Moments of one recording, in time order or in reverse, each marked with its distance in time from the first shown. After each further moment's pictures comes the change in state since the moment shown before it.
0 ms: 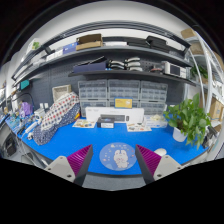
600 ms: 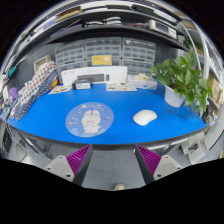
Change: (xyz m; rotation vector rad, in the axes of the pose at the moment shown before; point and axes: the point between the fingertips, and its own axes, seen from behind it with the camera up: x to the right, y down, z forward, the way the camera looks) arm 0.118 0.177 0.063 -0.308 0.088 0.042
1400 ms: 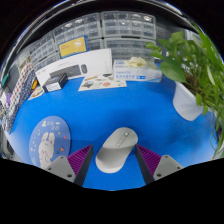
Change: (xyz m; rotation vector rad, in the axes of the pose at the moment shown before) arm 0.116 -0.071 0.189 -0.190 -0.084 0.035
